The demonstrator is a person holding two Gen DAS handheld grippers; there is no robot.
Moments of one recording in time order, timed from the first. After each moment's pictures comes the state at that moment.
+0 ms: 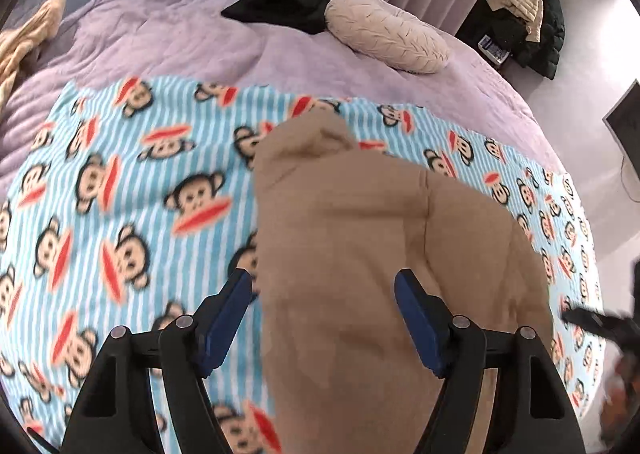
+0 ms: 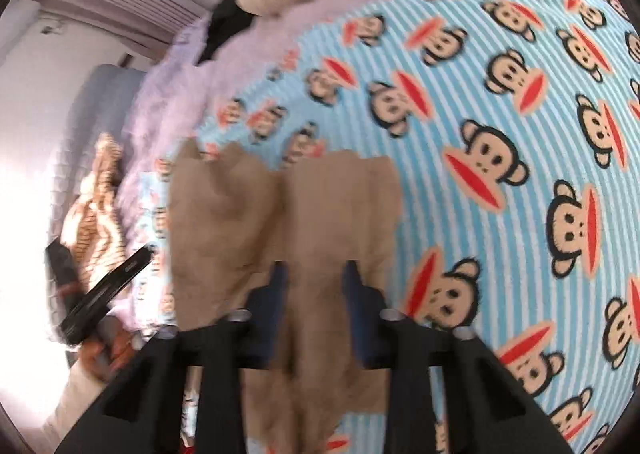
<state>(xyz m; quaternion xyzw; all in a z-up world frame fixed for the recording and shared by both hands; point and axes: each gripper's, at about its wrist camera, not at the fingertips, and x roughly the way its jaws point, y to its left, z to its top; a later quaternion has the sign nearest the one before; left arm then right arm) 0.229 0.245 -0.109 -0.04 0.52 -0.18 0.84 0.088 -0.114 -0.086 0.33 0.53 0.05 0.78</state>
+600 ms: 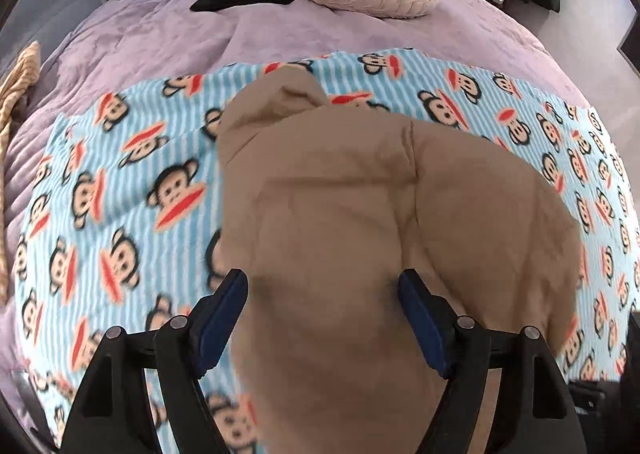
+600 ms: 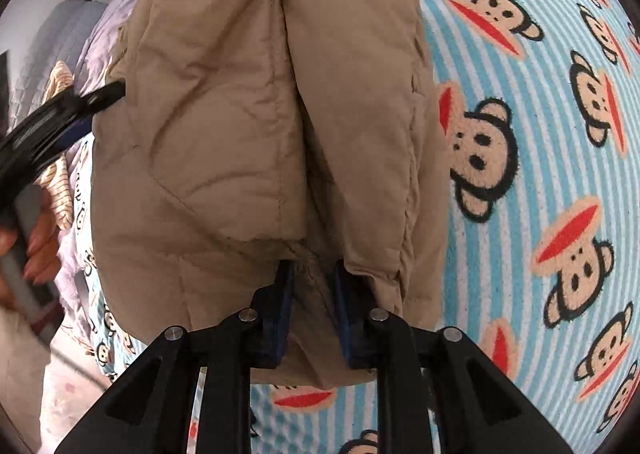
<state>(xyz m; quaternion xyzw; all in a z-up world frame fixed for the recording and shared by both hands) 0.195 0.182 -0.110 0.07 0.55 -0.15 0.82 0.043 -0.045 -0.168 0.25 0.64 0.01 0.72</state>
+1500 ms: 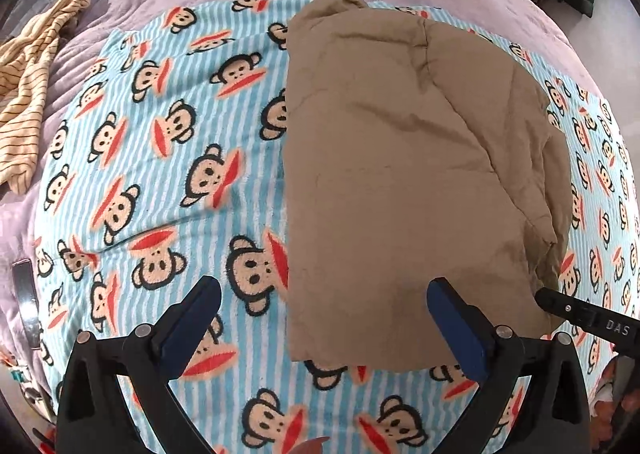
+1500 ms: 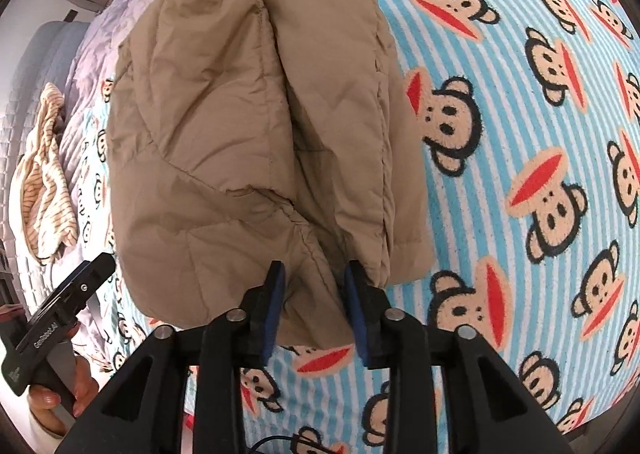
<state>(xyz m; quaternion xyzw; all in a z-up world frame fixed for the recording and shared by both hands) 0.090 0.236 -0.101 0.05 0.61 -0.09 0.79 0.009 -0.053 -0.137 0.29 0.64 -0.02 0.71</state>
